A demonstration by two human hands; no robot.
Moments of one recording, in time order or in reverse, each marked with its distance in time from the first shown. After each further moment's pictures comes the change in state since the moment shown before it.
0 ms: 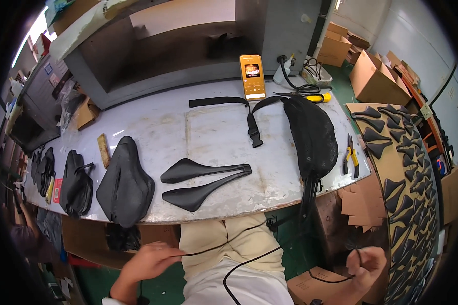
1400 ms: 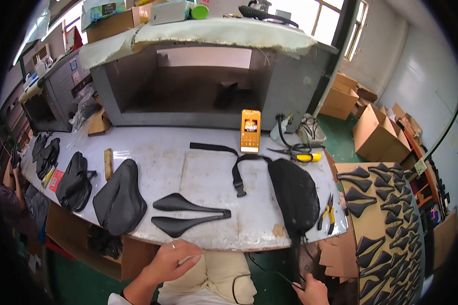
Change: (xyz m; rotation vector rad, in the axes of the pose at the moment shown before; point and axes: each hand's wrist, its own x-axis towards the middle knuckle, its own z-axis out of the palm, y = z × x) left_hand 0.105 0.070 0.034 -0.091 0.462 0.203; right_hand 0.039 0.059 -0.040 -1.415 -0.505 0.502
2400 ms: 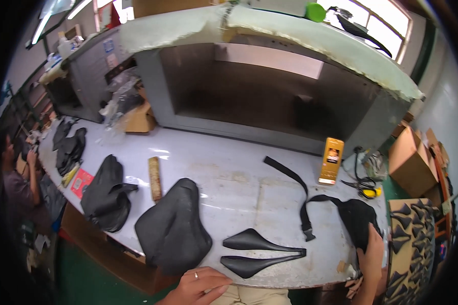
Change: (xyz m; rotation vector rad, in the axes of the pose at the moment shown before) left_hand -0.010 -0.052 -0.118 -0.097 0.256 -0.041; right_hand 0.202 -0.132 -0.069 -0.123 0.451 -0.302
